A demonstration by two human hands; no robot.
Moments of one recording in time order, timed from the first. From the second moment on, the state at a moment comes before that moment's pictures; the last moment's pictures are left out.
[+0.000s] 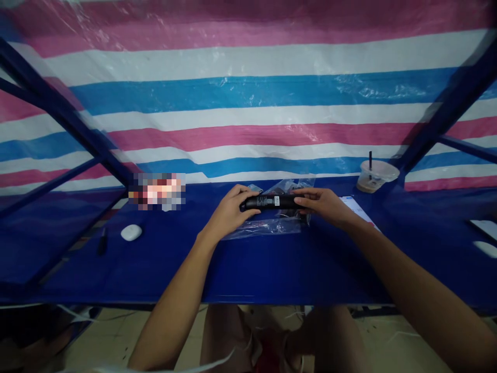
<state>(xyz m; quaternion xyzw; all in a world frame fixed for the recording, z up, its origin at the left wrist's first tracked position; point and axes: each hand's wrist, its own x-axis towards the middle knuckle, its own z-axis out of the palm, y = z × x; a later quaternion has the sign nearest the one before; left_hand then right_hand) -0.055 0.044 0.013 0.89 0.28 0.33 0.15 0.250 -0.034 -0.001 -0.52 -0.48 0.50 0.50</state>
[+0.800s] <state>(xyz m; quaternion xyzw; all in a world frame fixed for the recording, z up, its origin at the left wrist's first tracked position) -0.056 0.049 0.005 0.91 0.25 0.30 0.12 0.241 -0.029 -0.018 -0.50 -0.51 0.46 0.52</state>
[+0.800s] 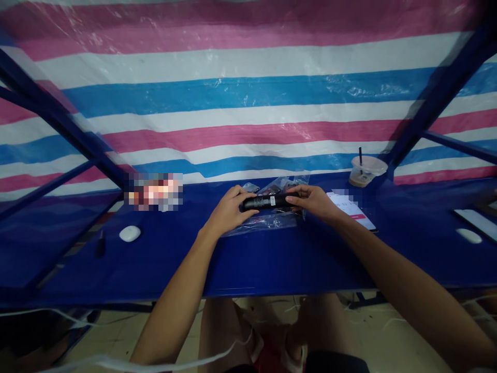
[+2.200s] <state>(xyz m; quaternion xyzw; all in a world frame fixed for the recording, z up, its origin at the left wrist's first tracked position) -0.081 0.079 -0.007 0.89 0.33 0.29 0.10 0.263 -0.019 -0.028 -0.47 -0.56 0.43 0.52</state>
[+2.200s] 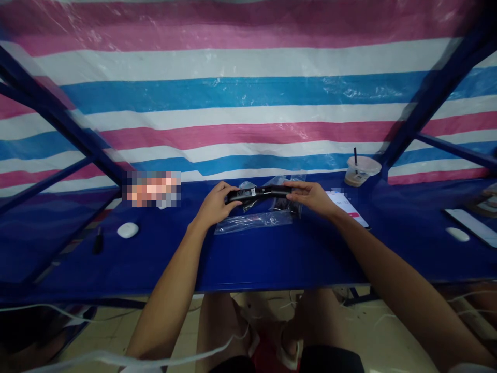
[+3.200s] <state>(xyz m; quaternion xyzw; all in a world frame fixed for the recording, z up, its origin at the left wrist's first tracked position) -0.086 0.082 -0.006 0.89 0.32 0.29 0.13 0.269 -0.017 -0.027 -0.52 -0.64 0.29 0.49</state>
